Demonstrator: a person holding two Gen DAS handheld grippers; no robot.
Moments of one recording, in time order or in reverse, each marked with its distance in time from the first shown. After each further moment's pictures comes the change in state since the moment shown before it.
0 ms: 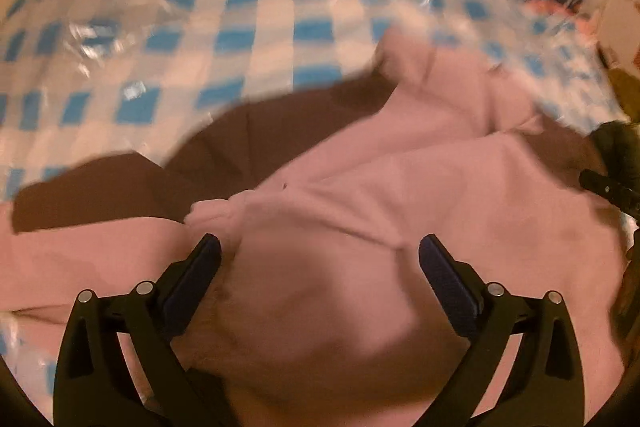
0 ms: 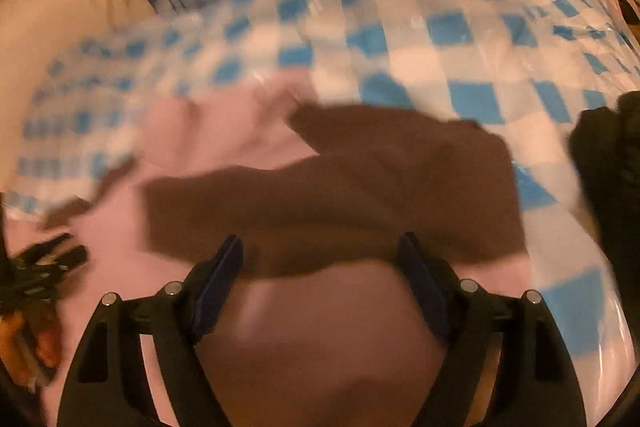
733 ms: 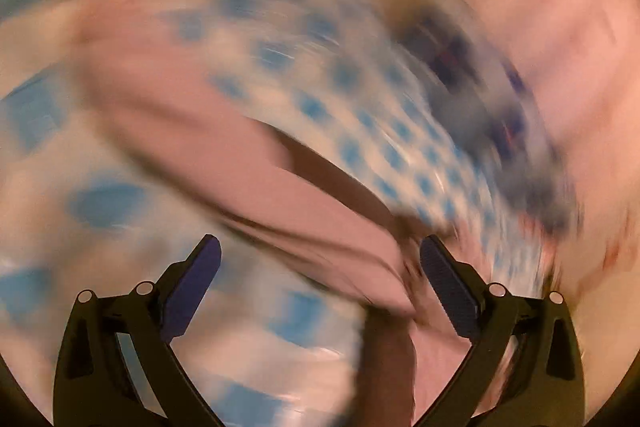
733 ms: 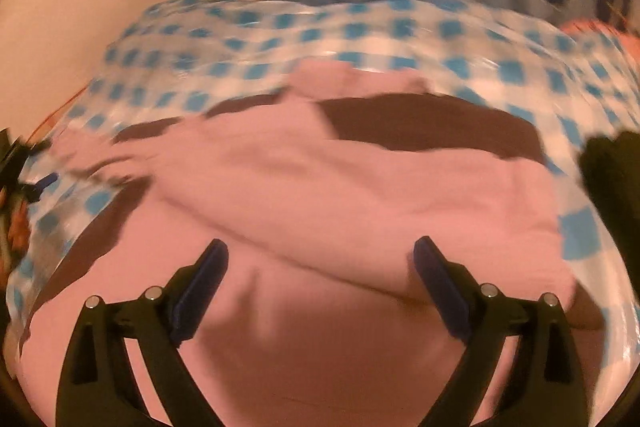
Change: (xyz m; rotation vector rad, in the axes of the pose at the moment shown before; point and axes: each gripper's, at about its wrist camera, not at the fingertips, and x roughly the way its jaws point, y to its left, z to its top) left arm -0.170 0.319 -0.156 -0.819 -0.304 -0.171; right arm -0.080 0.102 -0.091 -0.264 -0.025 0.104
